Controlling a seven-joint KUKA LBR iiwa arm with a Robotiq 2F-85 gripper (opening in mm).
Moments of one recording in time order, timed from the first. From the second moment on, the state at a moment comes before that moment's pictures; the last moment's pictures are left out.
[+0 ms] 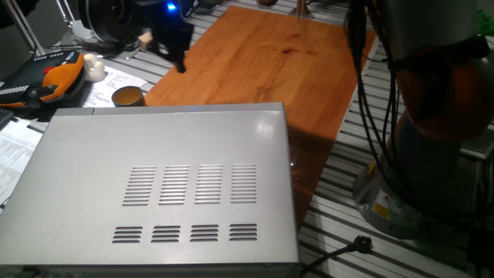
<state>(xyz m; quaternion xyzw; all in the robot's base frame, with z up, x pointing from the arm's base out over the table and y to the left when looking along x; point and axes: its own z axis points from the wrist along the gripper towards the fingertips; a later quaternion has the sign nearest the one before) 0.563 0.049 0.242 -0.14 -0.99 -0.02 0.09</state>
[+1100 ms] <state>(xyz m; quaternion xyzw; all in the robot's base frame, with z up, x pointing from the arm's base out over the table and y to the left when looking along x) 0.579 0.136 0.227 -0.32 -0.94 -0.08 0.10</state>
